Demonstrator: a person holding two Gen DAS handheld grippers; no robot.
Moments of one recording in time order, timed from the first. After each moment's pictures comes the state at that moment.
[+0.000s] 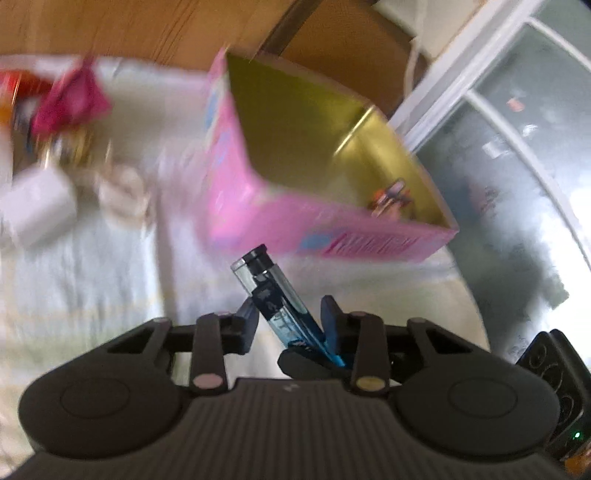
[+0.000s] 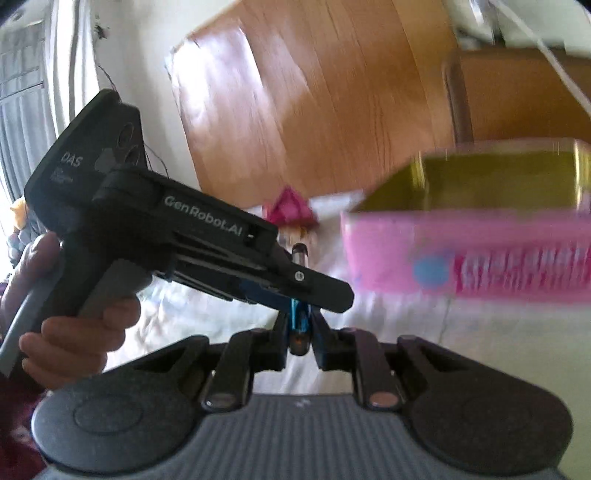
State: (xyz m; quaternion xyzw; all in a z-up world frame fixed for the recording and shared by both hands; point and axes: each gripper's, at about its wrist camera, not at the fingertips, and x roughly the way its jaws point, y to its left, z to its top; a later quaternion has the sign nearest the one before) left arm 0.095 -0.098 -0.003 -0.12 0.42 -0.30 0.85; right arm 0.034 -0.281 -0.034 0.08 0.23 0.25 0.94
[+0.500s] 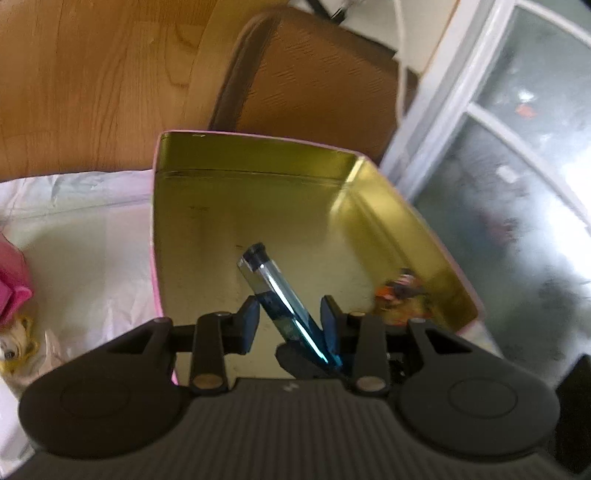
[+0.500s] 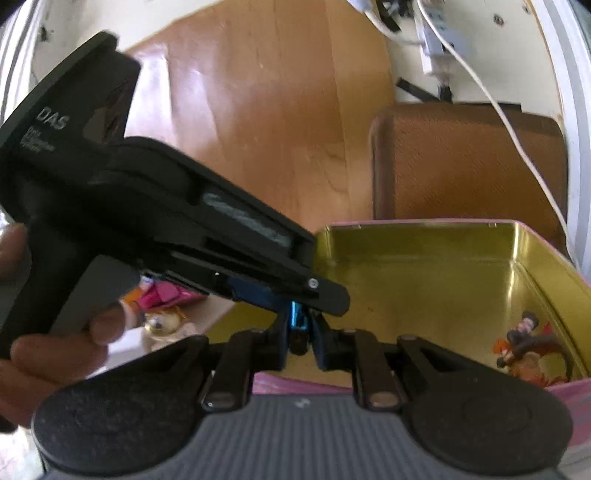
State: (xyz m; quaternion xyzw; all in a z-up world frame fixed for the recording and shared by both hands) left arm 0.190 -0.175 0.024 -0.04 0.38 -0.29 0.88; right arm 0.125 -0.298 -0.013 0.05 0.20 0.11 0.97
